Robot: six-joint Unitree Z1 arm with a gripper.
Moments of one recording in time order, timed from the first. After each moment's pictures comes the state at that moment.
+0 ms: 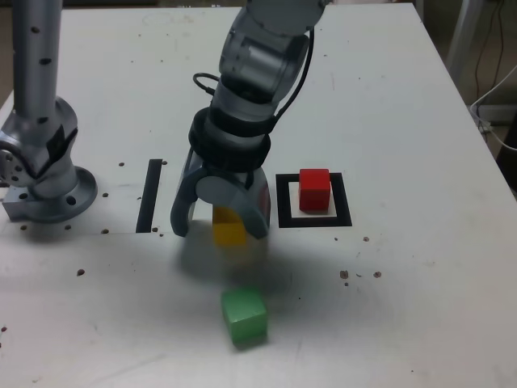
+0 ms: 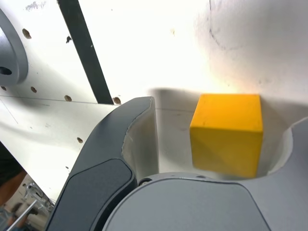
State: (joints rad) arm -0.24 1.95 -1.17 1.15 -0.10 -0.15
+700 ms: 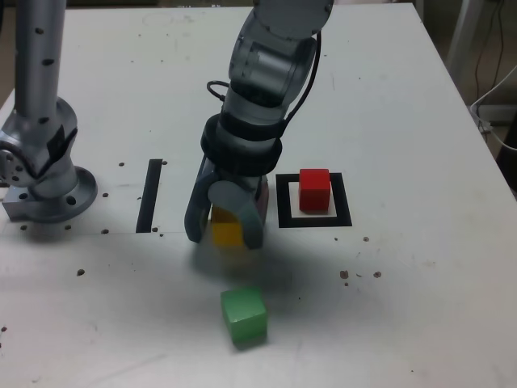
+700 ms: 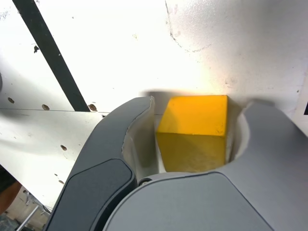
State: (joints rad) arm -0.23 1.97 -1.18 1.10 -0.11 -0.10
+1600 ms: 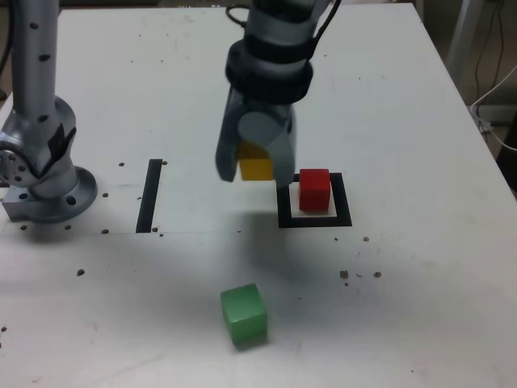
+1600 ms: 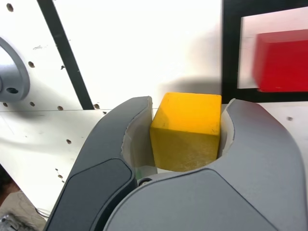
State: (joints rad) arm -0.17 1.93 -1.52 1.39 0.02 -0.09
